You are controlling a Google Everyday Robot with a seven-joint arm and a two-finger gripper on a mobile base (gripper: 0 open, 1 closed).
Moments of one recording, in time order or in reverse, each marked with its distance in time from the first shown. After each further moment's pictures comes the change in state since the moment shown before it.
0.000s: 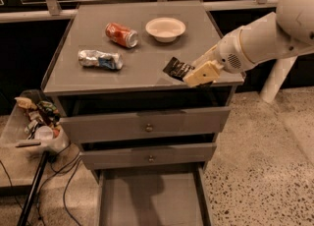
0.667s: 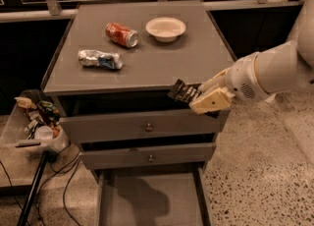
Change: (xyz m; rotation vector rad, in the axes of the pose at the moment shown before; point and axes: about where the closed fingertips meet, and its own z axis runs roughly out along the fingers) arm 0.043 0.056 -0.023 -0.019 0.009 0.030
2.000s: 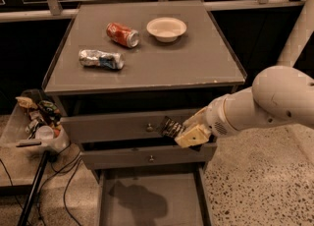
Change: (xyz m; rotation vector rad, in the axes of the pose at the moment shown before) arm 0.068 0.045 0.083 -0.084 0.091 0.052
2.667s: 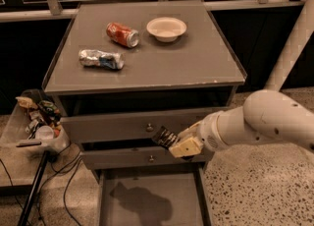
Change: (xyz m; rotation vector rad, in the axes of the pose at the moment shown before) arm 0.026 0.006 0.043 -0.032 -0.042 0.097
